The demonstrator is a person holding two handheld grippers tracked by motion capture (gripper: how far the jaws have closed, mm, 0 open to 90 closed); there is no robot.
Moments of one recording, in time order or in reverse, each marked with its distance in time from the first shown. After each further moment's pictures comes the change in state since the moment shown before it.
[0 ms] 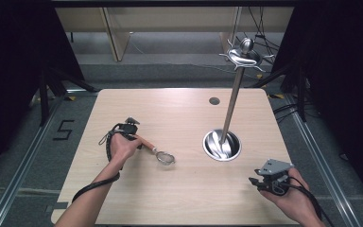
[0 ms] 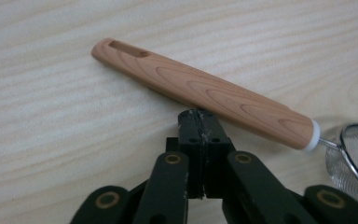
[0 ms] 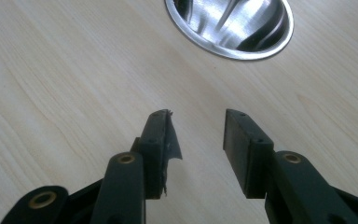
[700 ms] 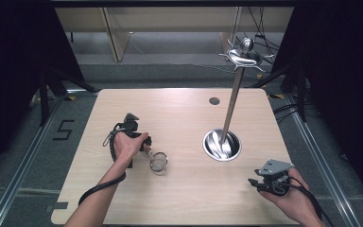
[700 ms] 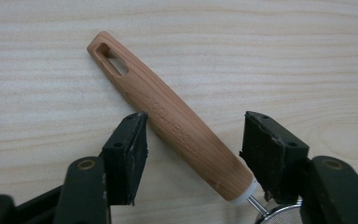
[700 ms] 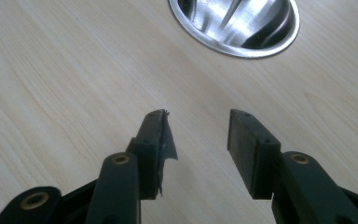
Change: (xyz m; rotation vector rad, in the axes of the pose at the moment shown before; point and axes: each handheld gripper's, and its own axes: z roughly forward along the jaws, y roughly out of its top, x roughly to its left) left arm -0.014 0.008 -0.006 -0.012 -0.004 -0.237; right arm 0.000 -0.002 0.002 -0.001 0.021 0.020
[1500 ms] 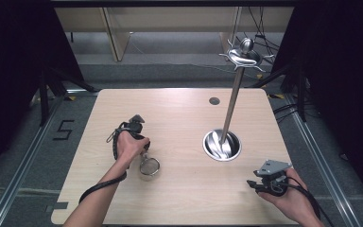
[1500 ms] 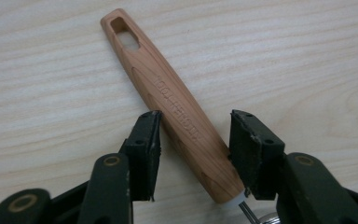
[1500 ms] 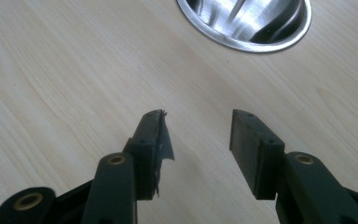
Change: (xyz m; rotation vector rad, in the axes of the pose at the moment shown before) left arm -0.006 -0.001 0.003 0.078 0.108 0.186; right arm 0.001 0.001 0.003 0.019 0.019 -0.002
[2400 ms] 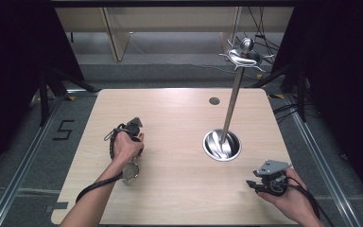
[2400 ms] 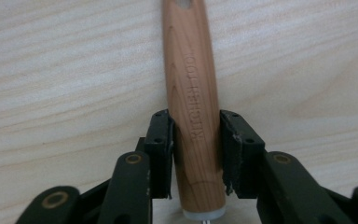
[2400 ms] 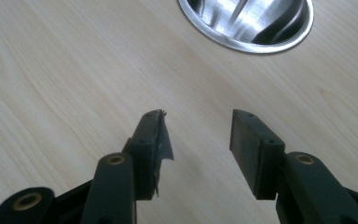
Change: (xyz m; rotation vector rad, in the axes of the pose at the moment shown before) left arm 0.008 -0.006 0.006 0.119 0.052 0.016; right arm 0.000 0.000 0.000 -0.004 0.009 0.007
